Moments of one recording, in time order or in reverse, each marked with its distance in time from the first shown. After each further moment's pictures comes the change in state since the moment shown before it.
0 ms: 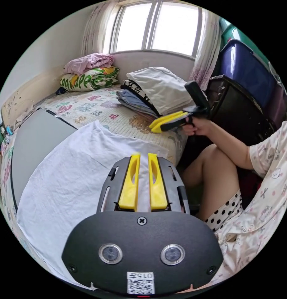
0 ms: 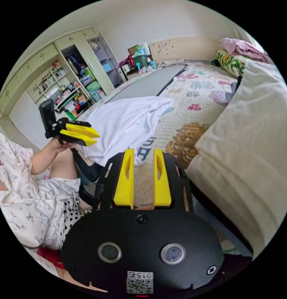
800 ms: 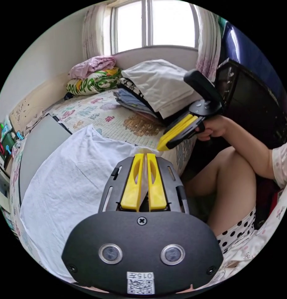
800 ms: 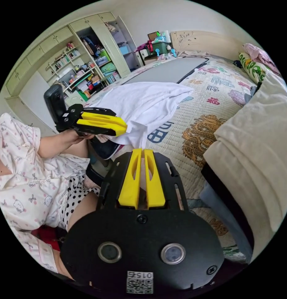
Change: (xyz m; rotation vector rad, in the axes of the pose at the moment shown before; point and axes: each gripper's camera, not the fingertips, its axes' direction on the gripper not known) left arm 0.059 -0.046 0.062 0.019 -0.178 0.005; right arm 0.063 0.094 0.069 -0.149 -0.062 -0.142
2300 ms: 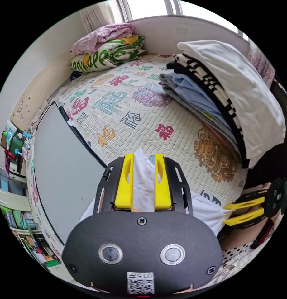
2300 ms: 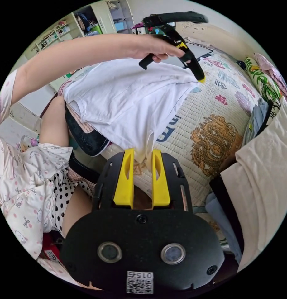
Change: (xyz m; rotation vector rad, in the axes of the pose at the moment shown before) left arm -0.147 -0.216 0.331 -0.357 -0.152 -0.023; right arm 0.242 -0.132 0.191 -0.199 0.196 -0.039
